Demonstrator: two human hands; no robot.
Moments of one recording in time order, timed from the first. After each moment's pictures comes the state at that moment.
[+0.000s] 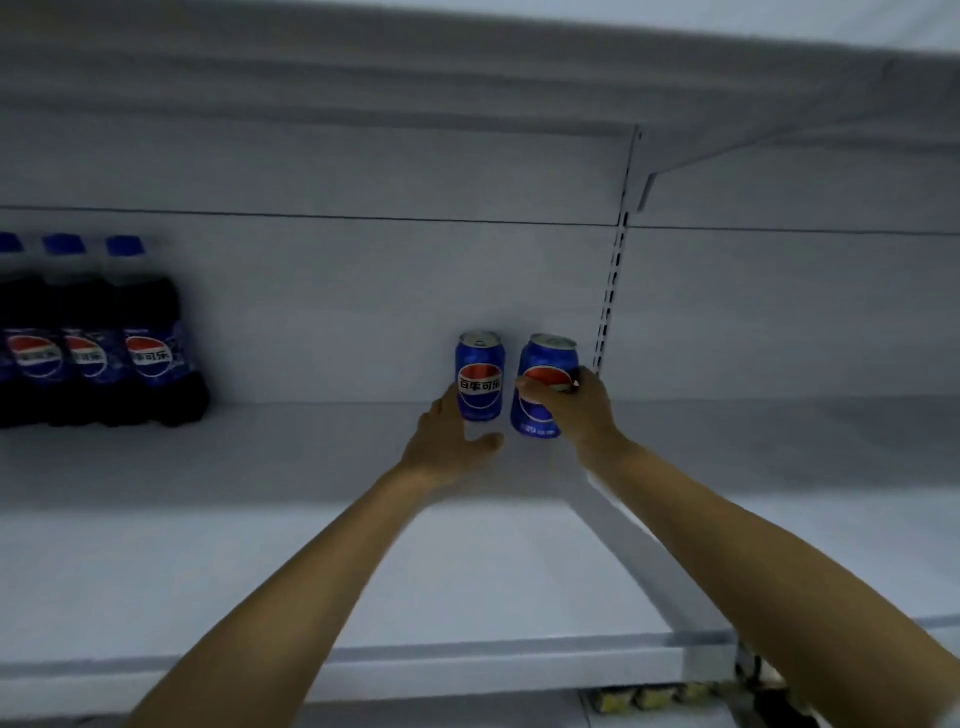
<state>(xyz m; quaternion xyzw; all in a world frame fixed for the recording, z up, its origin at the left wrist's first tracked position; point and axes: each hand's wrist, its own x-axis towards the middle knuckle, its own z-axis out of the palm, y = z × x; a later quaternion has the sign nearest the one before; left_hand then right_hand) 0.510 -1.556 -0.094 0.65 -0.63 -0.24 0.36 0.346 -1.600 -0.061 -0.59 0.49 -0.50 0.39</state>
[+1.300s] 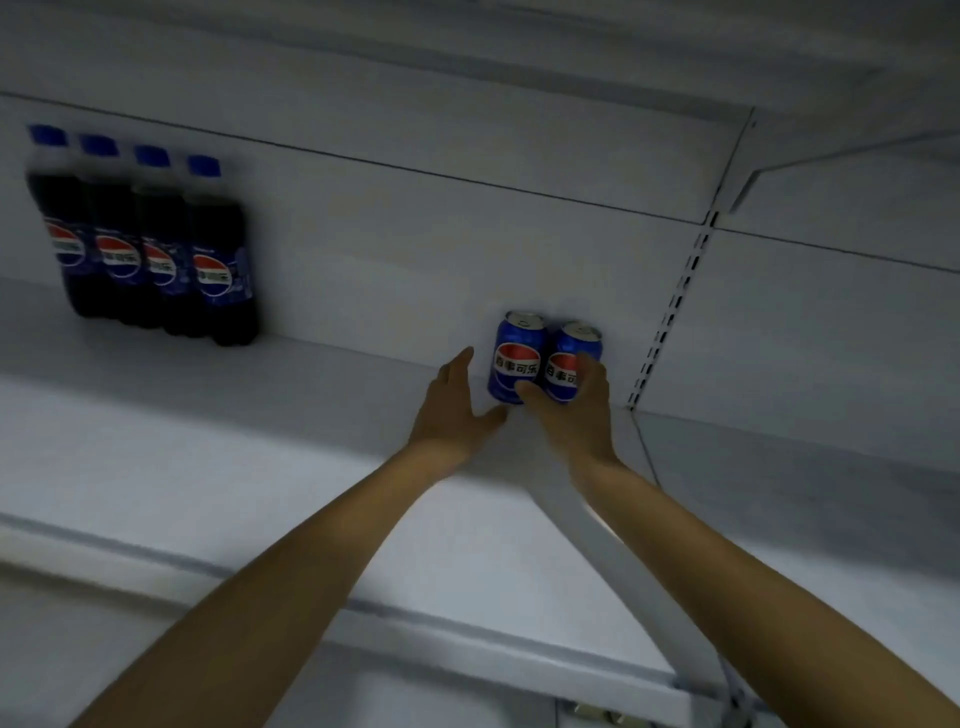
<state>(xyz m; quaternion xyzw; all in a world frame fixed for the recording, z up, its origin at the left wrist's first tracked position) 0.510 -1.547 -0.104 0.66 -0.52 -0.19 0.50 0.377 -1.589 -0.077 -0.66 0.45 -0.48 0.36</state>
